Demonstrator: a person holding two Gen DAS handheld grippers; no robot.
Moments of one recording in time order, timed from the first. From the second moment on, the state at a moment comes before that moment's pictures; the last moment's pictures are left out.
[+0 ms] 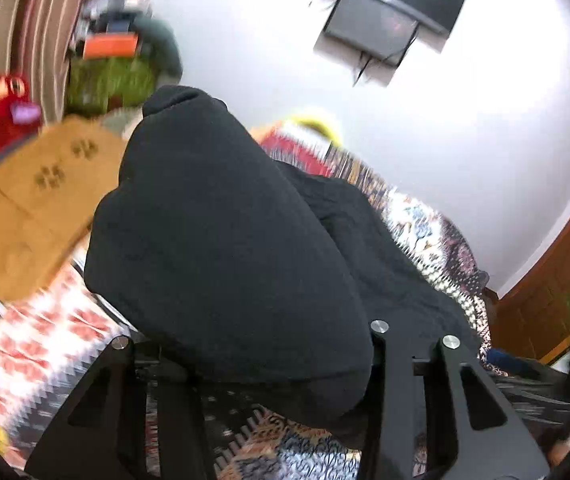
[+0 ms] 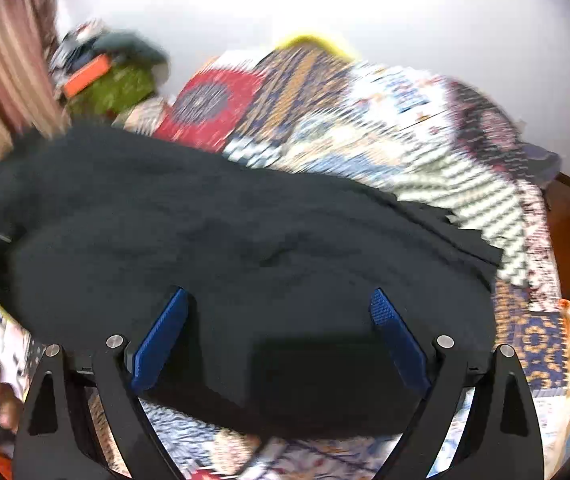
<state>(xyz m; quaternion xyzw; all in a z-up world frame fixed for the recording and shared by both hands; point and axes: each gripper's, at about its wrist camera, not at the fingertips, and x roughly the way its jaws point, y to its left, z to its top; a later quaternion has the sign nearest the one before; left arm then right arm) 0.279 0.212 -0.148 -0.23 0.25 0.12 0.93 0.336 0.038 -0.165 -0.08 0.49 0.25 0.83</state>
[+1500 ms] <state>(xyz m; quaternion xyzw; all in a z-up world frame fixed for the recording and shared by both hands) 0.294 -0.042 -0.168 0.05 0.47 -0.17 0.87 0.252 -0.194 -0.097 0.07 0.45 0.16 0.87</state>
